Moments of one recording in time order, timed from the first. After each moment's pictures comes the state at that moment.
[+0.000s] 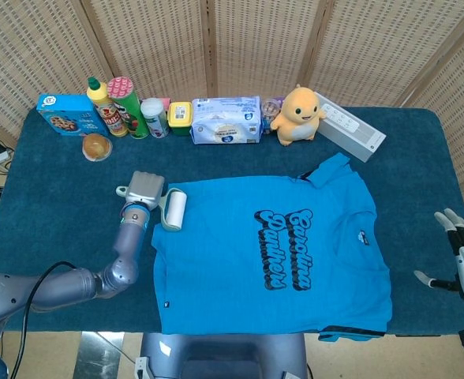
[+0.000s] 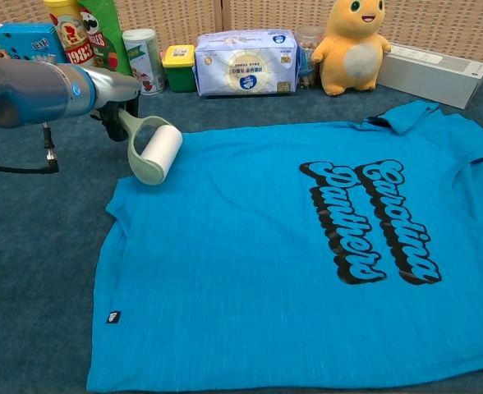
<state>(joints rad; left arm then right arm) -1.12 -1.62 -0.21 -1.28 0.20 0.91 1.04 0.12 -1.05 0.11 -1.55 -1.41 1.36 0.32</state>
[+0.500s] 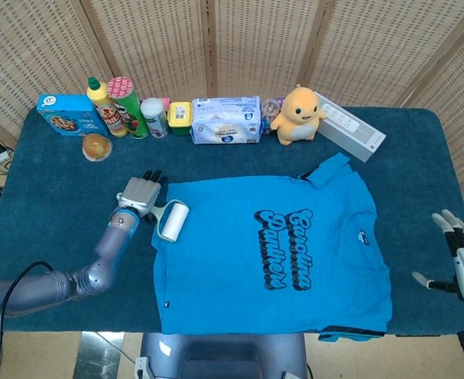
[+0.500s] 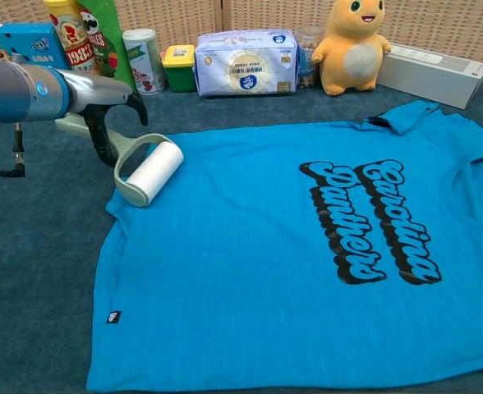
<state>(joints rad) -1.06 -1.50 -0.16 -1.38 0.35 0.79 0.84 0.11 -1.05 0.10 -1.55 -1.42 1.37 0.31</state>
